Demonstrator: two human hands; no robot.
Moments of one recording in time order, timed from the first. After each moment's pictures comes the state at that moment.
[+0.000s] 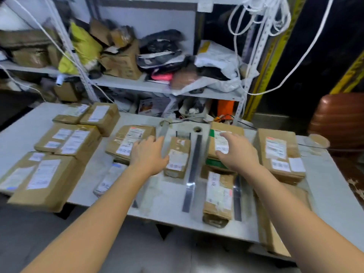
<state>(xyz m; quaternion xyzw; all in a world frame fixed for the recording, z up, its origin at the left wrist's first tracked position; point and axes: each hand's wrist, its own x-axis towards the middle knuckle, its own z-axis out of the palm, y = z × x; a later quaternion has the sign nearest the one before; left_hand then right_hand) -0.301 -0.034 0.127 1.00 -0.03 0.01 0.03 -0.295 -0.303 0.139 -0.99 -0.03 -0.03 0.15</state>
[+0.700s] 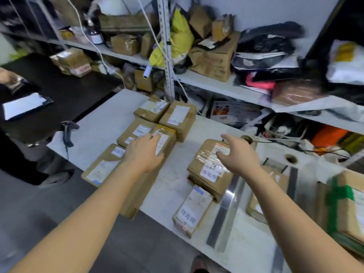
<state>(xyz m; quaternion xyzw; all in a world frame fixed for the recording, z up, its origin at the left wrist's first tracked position) -0.228 0.298 0.110 0.99 0.12 -0.02 0.01 -0.139 0.025 0.100 -0.97 -0.17 0.04 0.19</state>
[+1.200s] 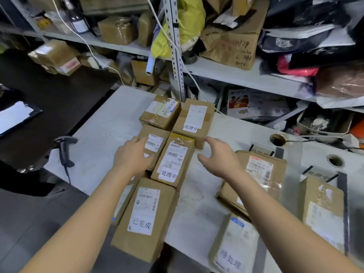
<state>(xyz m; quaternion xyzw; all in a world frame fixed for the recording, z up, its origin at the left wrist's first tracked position) -0.142 0.451 0.061 0.98 0.16 -0.07 0.09 -0.070 0.195 0.048 -0.94 -0.17 0.13 0.28</state>
